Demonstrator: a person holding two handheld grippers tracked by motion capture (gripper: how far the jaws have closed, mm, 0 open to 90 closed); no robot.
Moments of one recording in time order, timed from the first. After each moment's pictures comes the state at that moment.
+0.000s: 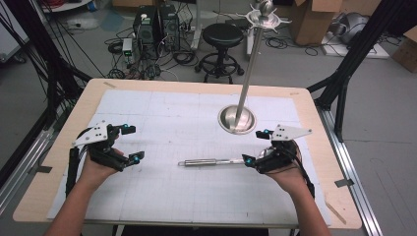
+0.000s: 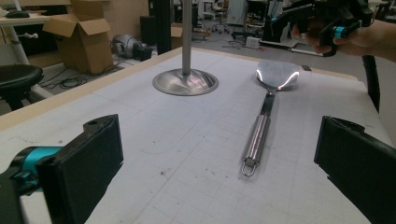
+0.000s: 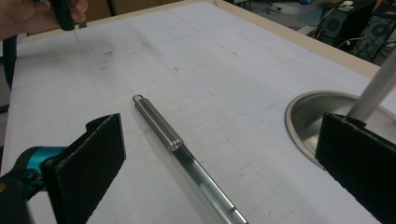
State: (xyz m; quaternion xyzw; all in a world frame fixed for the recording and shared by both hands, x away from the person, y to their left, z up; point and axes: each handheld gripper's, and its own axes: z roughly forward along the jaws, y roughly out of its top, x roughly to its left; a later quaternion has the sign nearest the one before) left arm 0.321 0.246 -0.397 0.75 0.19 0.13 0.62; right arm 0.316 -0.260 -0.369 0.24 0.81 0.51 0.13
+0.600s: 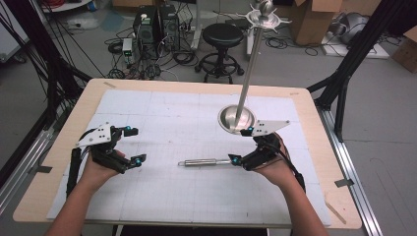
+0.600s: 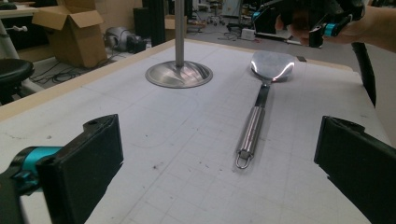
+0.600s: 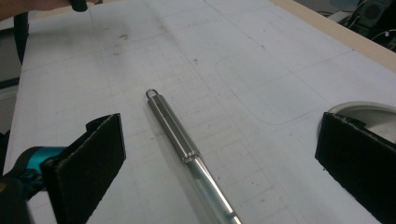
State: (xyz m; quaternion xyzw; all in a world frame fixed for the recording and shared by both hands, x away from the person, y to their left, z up) left arm 0.321 0.243 -0.400 0.76 0.18 0.13 0.62; right arm 0.335 -0.222 -0.367 0.20 0.85 0.48 0.10
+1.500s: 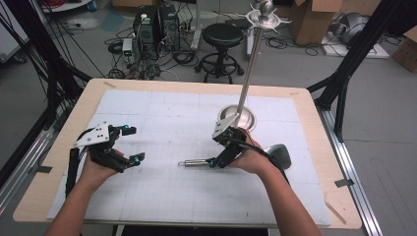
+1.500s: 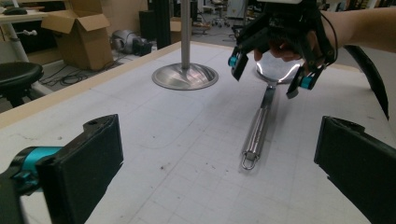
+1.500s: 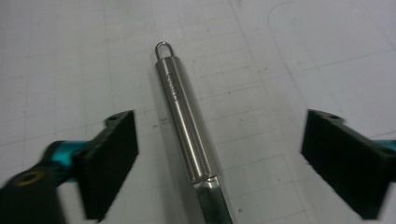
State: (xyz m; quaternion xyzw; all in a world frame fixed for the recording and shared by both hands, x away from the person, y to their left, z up) left arm 0.320 0.246 -0.397 0.75 0.19 0.14 0.62; right arm 0.371 -0.141 -0.392 0.12 0.94 0.33 0.04
